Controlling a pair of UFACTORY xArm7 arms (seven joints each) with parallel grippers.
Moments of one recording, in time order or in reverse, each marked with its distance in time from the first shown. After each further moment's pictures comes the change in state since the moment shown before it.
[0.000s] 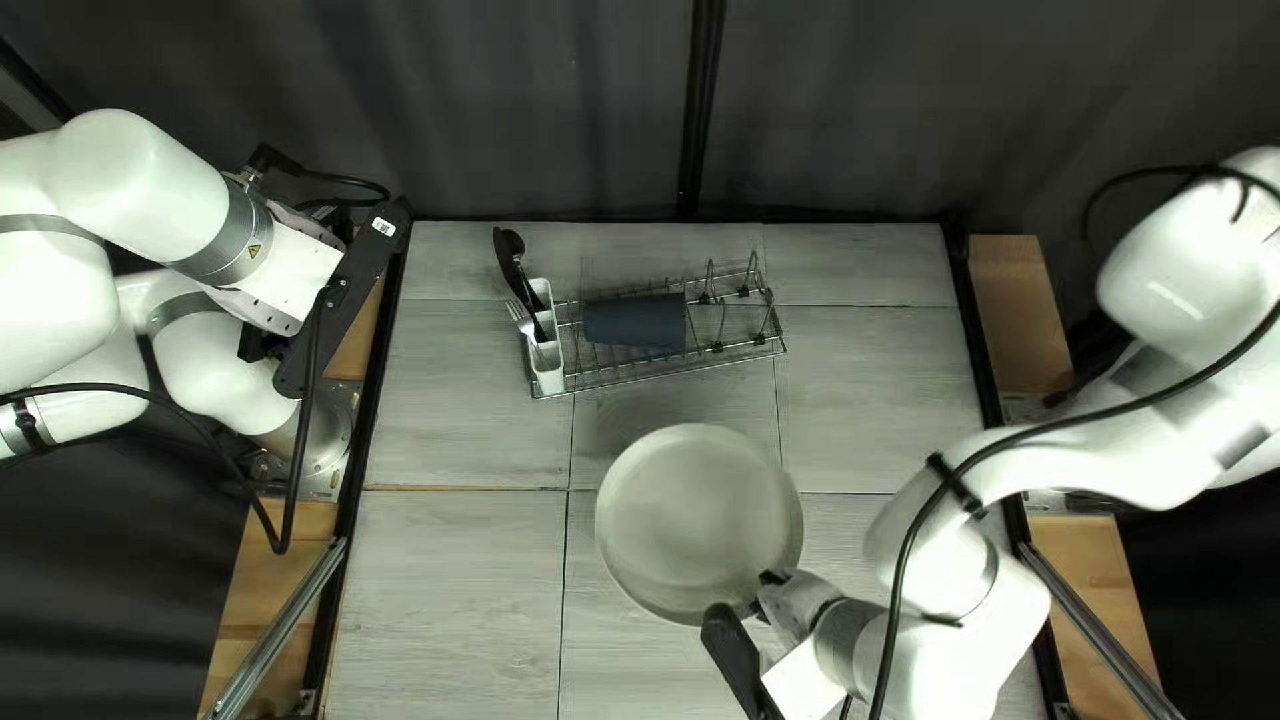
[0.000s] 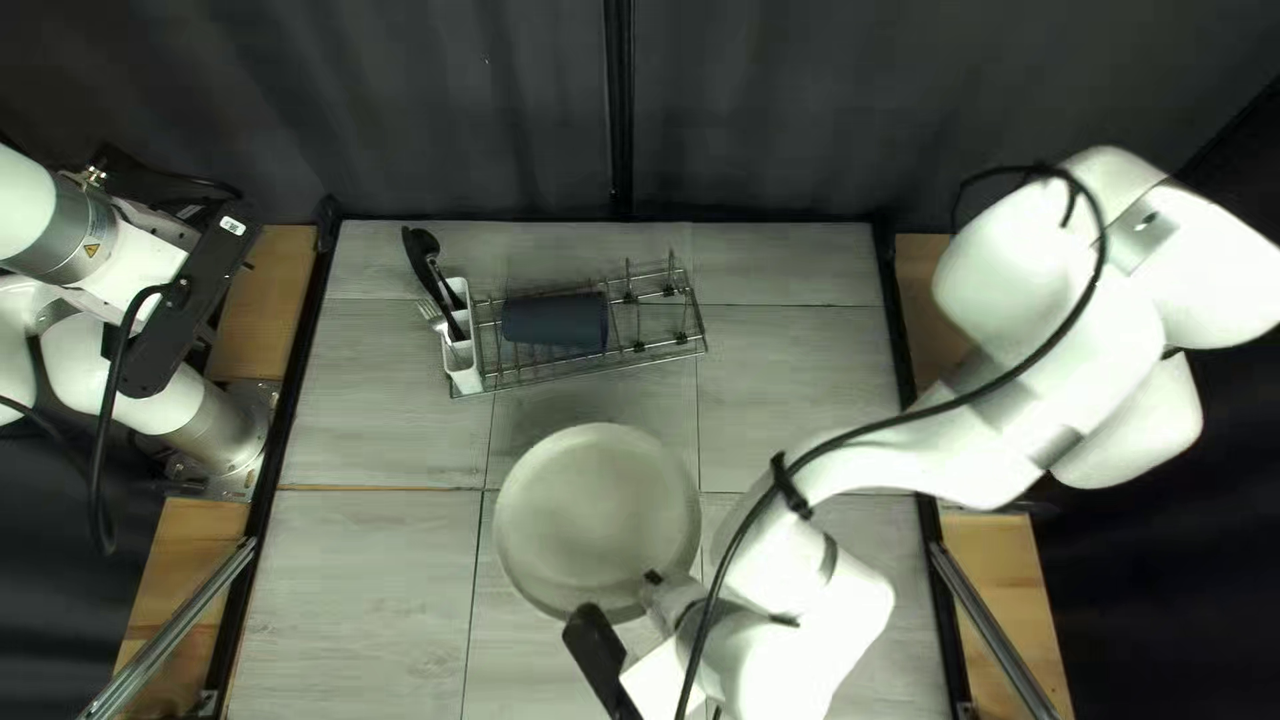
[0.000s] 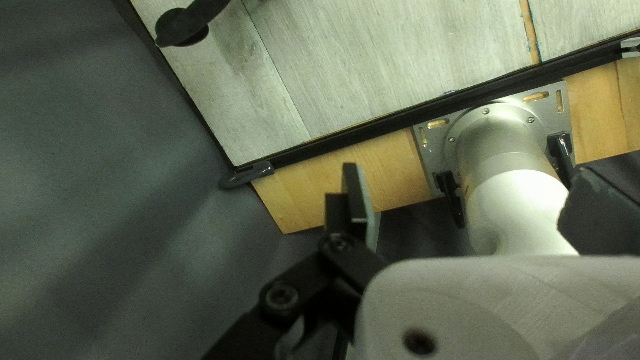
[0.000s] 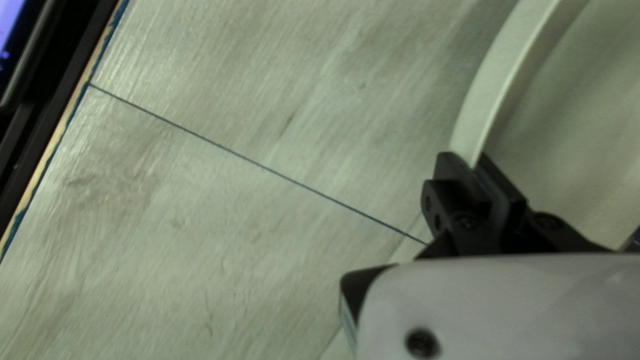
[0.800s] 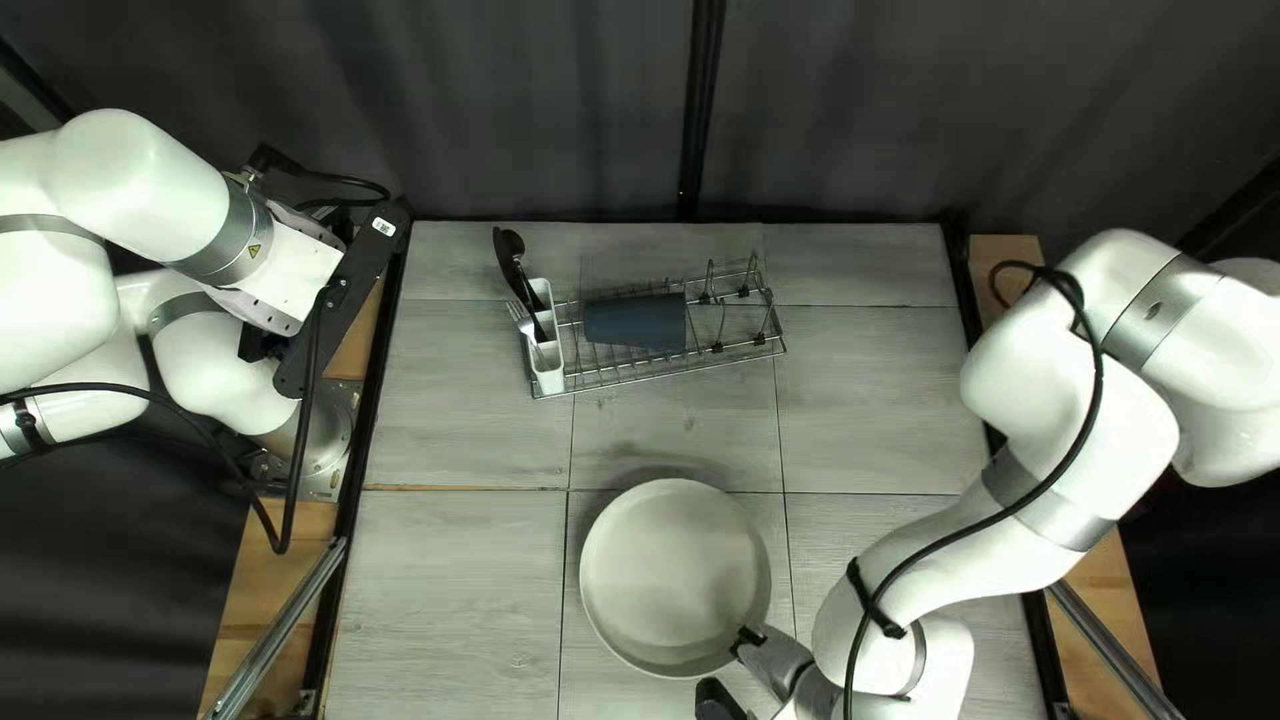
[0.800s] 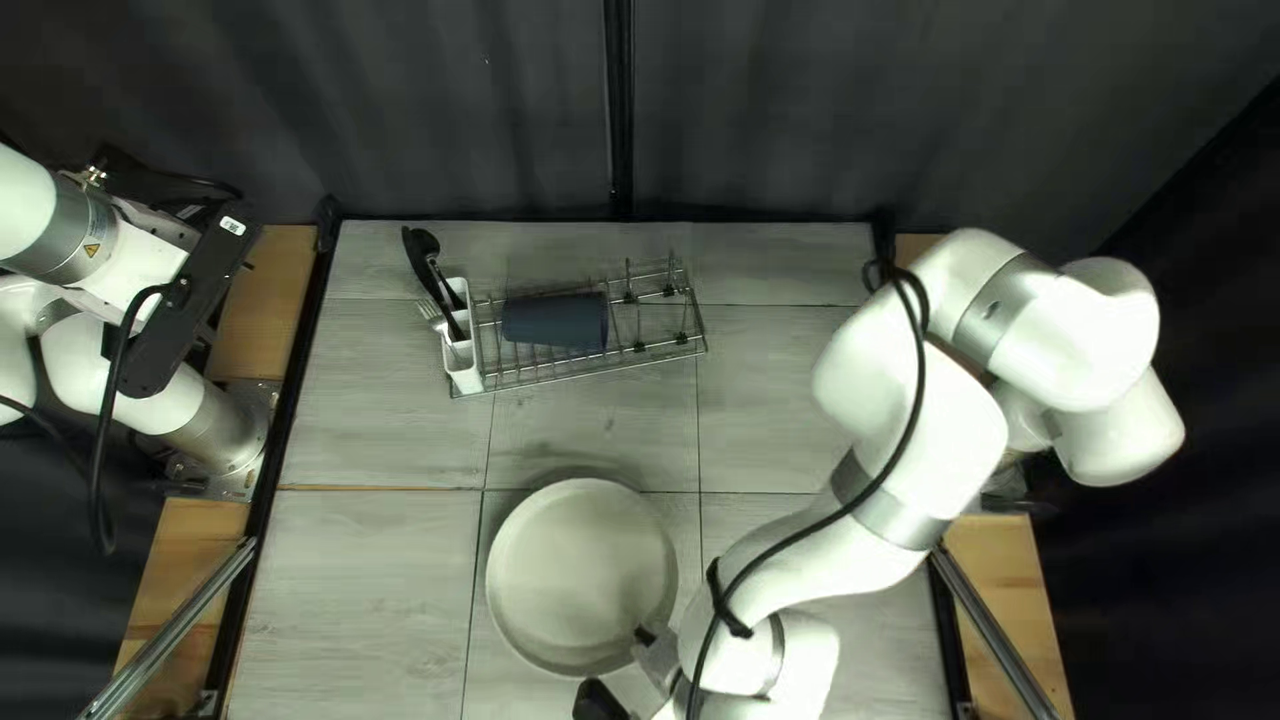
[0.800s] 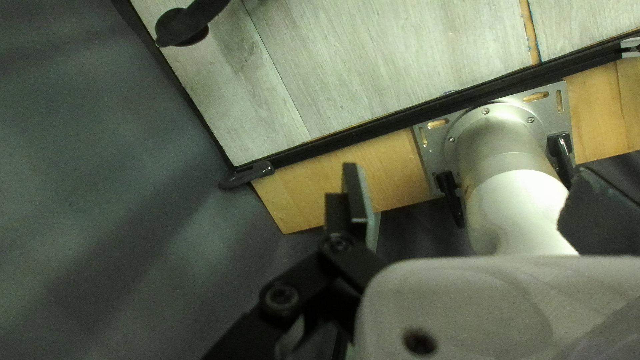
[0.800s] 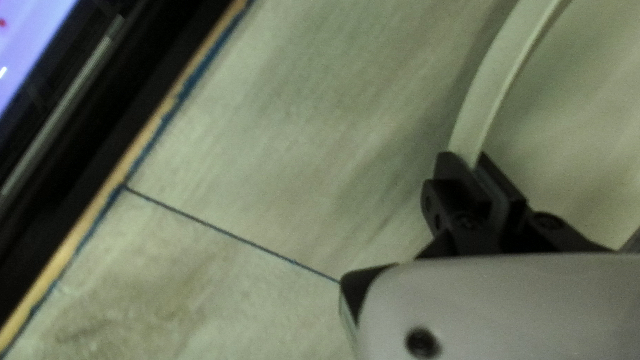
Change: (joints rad) left arm 0.000 0.000 0.000 0.000 0.000 0.000 0.000; right arm 0.156 0.275 -0.093 0.090 -0.290 -0.039 0.184
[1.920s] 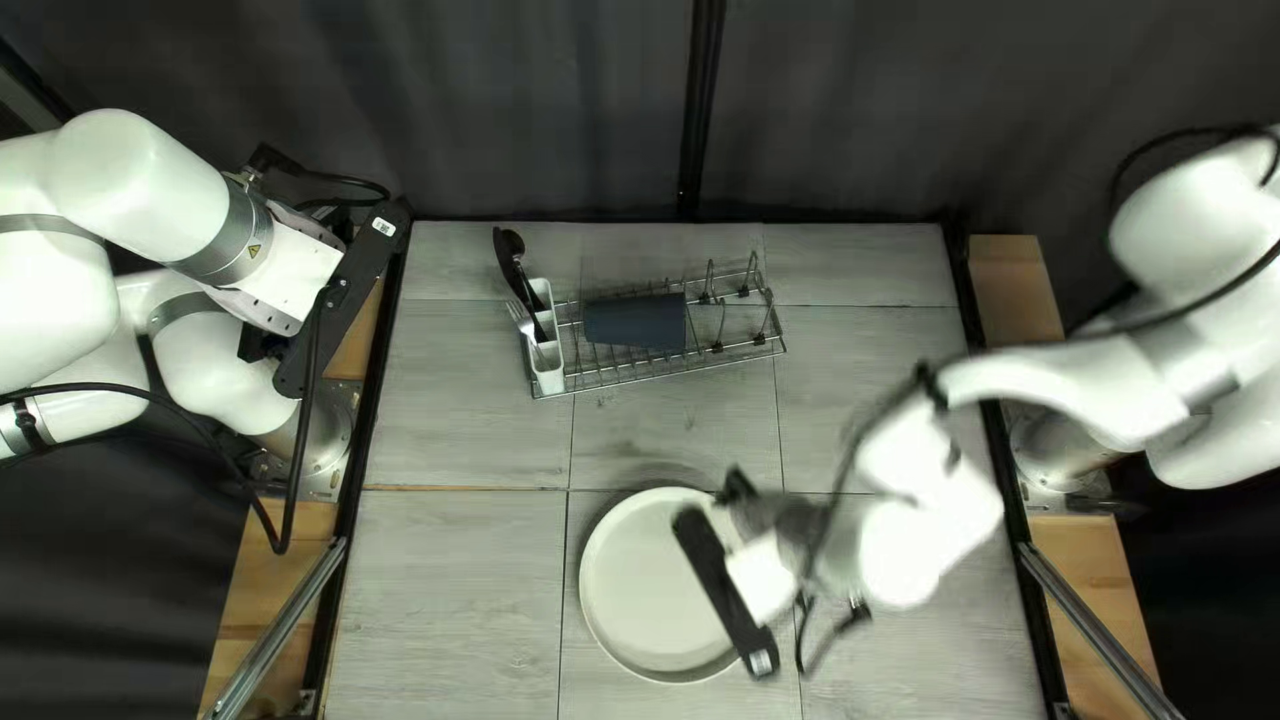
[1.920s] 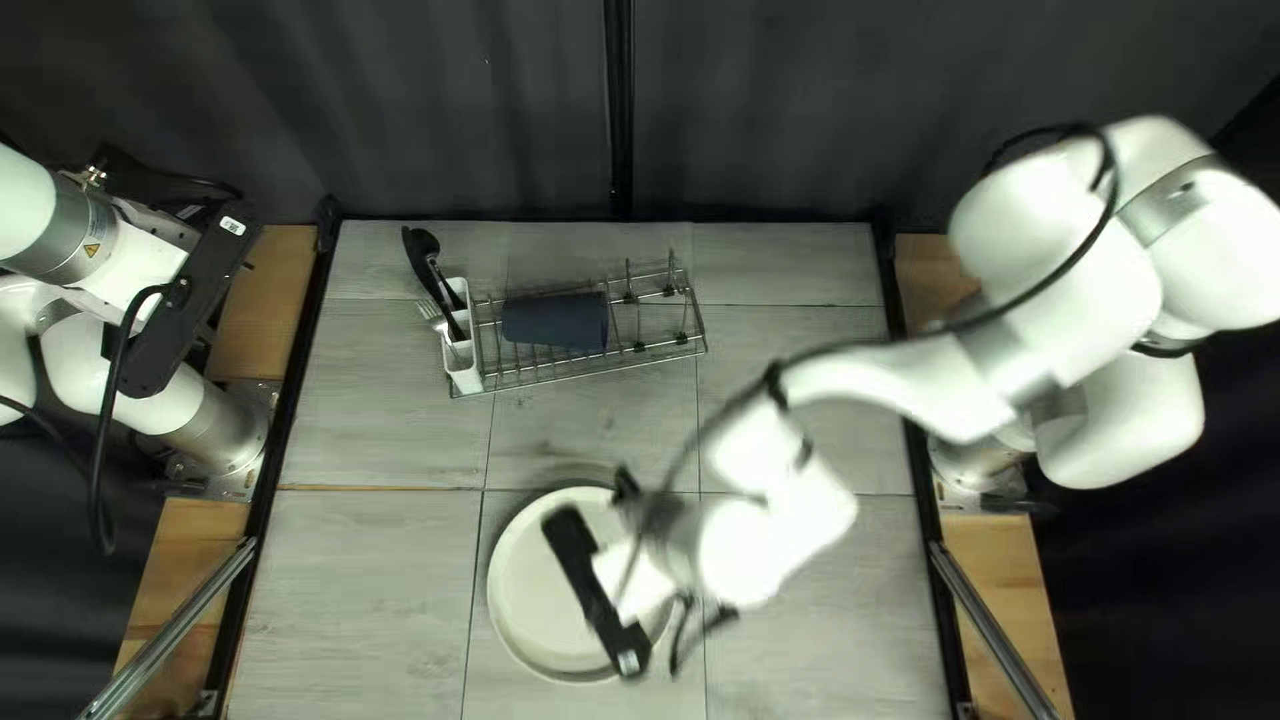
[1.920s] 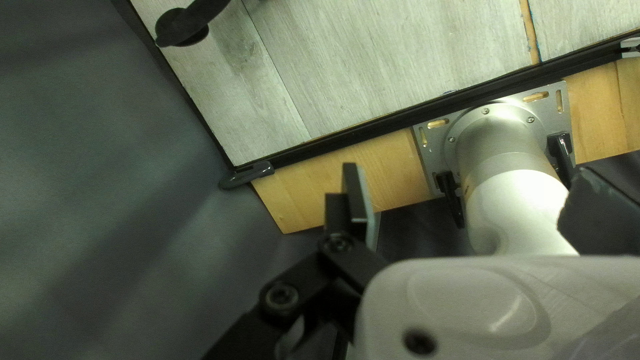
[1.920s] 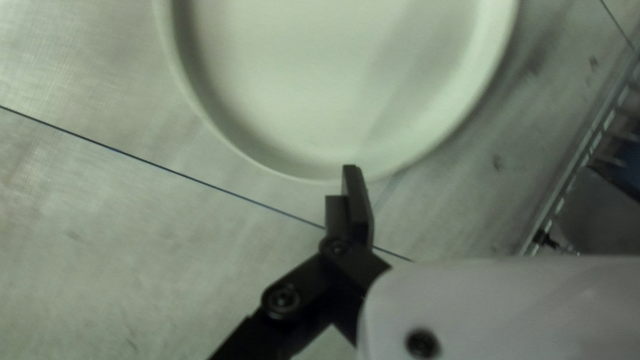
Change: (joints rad) left arm 0.000 0.000 0.000 0.000 0.000 0.000 0.000; right arm -0.381 -0.553 -0.081 -0.258 0.668 -0.148 -0.592
